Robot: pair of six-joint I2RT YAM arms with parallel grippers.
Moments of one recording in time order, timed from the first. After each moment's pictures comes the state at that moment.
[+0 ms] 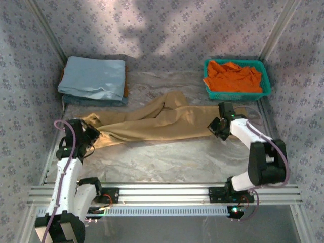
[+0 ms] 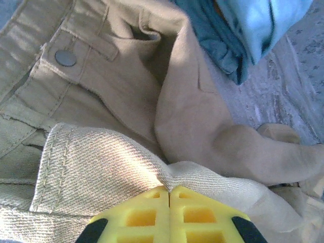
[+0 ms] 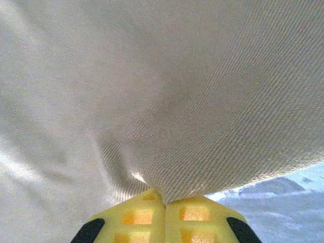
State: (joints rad) left arm 0.11 0.77 0.60 -0.57 0.15 -0.80; right arm 0.10 1.41 0.83 -0.57 -0.09 0.82
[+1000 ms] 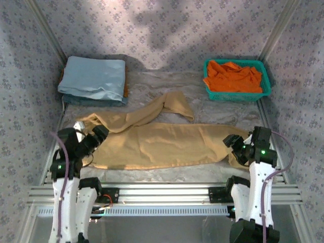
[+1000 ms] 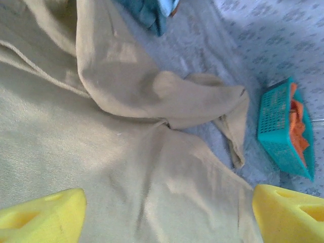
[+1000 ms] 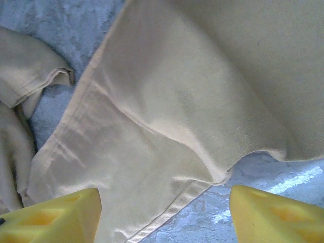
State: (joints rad) left arm 0.07 0.58 0.64 -0.74 0.39 -0.80; right arm -0.29 0.68 0.70 -1.07 -0.38 0.61
